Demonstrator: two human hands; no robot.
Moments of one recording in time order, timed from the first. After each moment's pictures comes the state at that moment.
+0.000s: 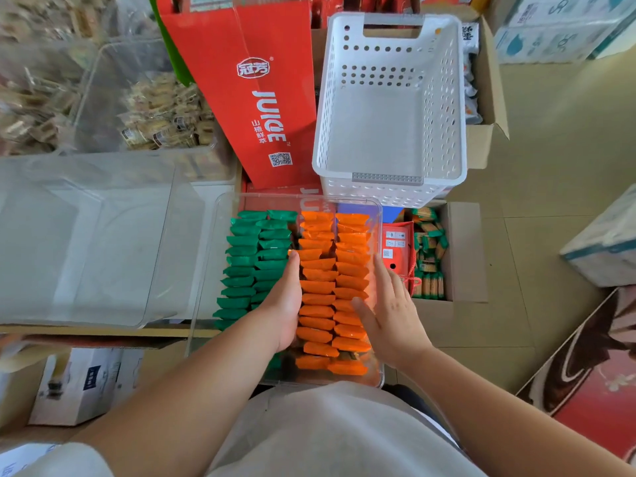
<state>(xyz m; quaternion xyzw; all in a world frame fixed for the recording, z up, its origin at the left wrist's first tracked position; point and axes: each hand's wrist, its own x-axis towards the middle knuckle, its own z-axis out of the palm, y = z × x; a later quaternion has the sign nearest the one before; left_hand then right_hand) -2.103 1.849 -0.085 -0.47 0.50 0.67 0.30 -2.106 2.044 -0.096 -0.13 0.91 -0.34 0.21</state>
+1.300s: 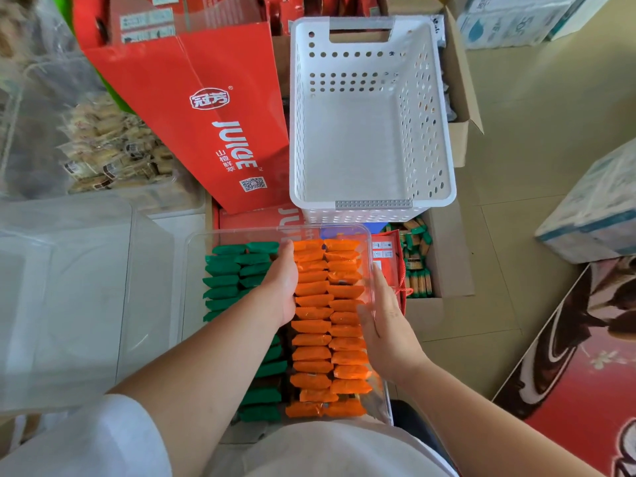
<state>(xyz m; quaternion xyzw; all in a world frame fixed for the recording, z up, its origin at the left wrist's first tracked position) -2.201 1.829 -0.142 -0.52 0.50 0.63 0.28 -2.134 2.029 -0.099 -0.04 0.87 -0.45 0.23</state>
